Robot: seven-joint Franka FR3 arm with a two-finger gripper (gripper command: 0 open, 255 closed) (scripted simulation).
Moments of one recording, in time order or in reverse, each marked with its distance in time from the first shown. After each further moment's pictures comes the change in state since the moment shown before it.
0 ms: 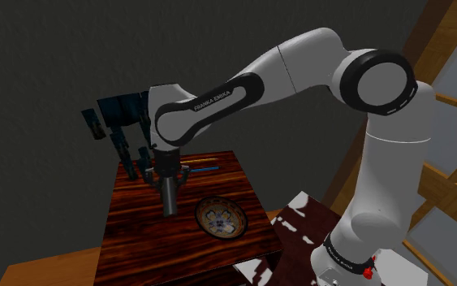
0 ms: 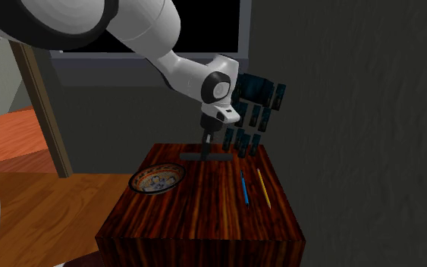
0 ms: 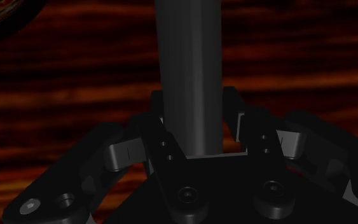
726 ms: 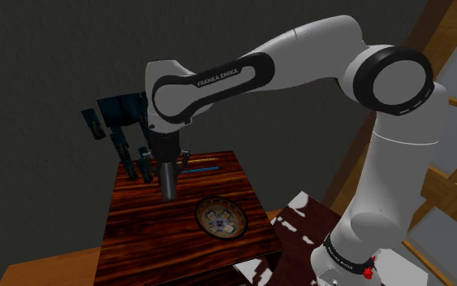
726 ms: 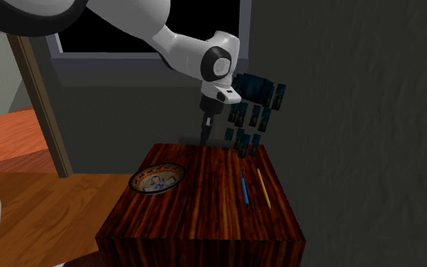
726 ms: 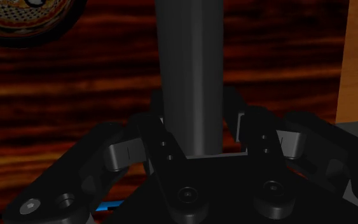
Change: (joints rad) arm -0.011 -0.067 0.009 0.074 0.024 -0.135 0.004
